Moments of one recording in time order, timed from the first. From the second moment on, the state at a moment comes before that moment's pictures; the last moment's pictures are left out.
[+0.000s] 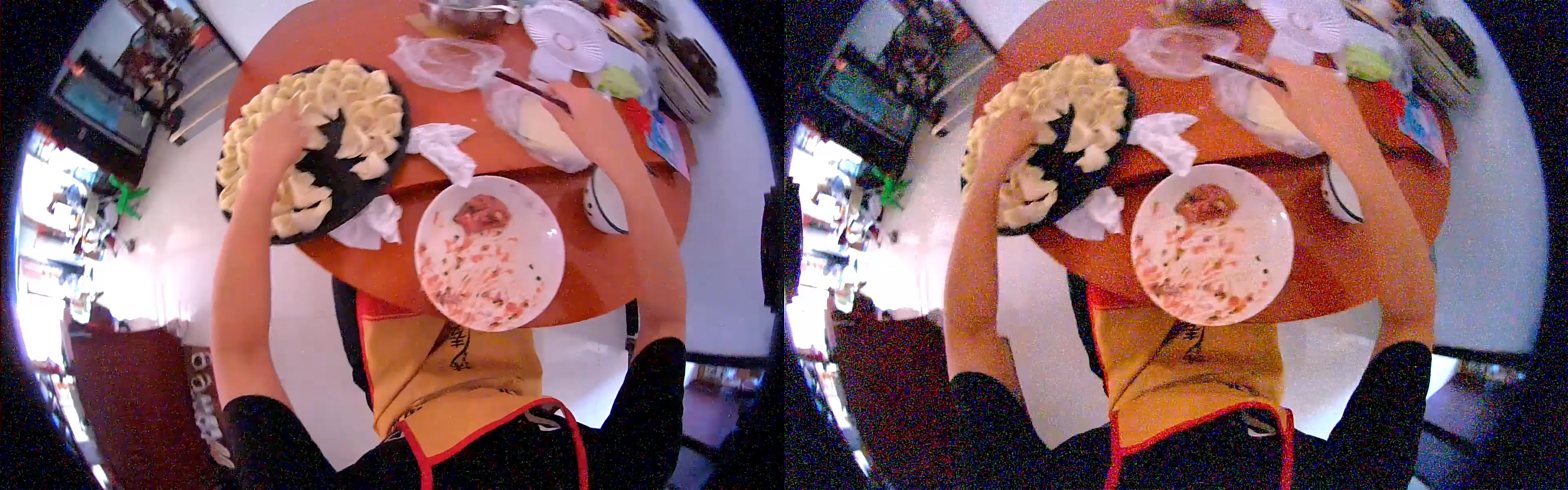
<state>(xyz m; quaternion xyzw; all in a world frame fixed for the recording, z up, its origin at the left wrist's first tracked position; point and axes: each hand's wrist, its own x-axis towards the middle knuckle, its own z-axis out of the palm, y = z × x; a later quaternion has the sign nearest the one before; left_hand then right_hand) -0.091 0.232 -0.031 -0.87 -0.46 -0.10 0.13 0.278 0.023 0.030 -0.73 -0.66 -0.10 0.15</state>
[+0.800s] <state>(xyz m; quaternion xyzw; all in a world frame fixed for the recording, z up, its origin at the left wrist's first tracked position) -0.062 0.137 0.021 -0.80 -0.44 -0.38 -0.16 0.283 0.020 0.077 -0.70 -0.66 0.11 0.25</state>
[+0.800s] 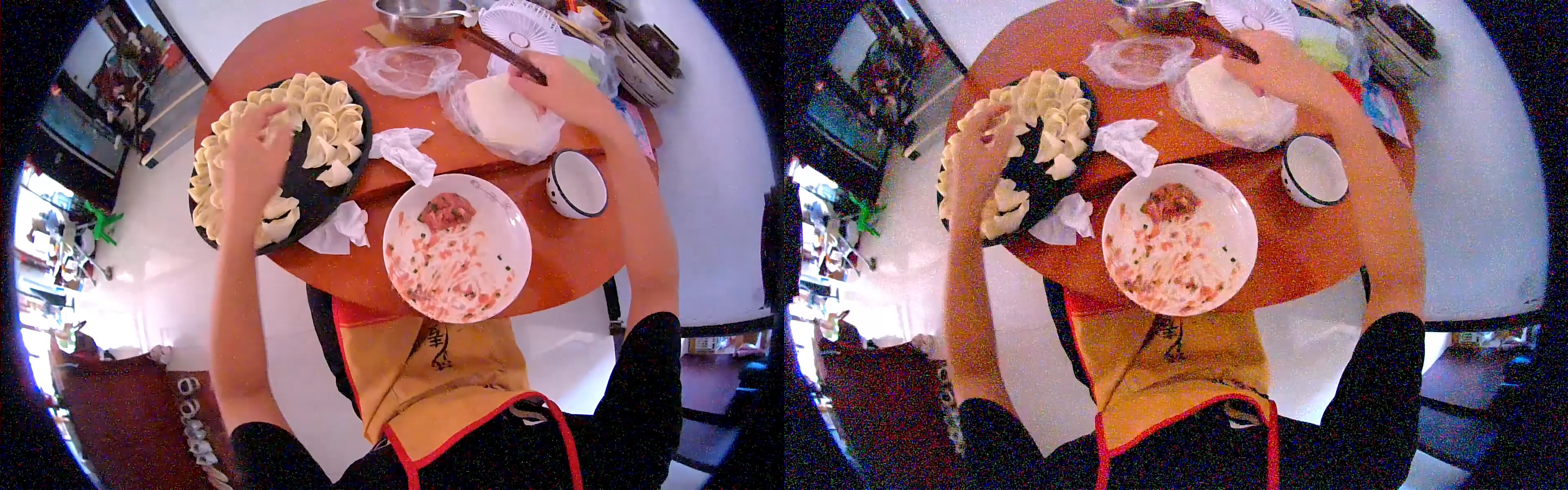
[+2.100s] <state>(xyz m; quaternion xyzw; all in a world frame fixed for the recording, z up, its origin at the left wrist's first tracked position) -0.088 -0.043 -0.048 -0.09 -0.16 -0.49 -0.85 0.199 -0.058 0.021 -0.57 -0.63 0.31 0.42</state>
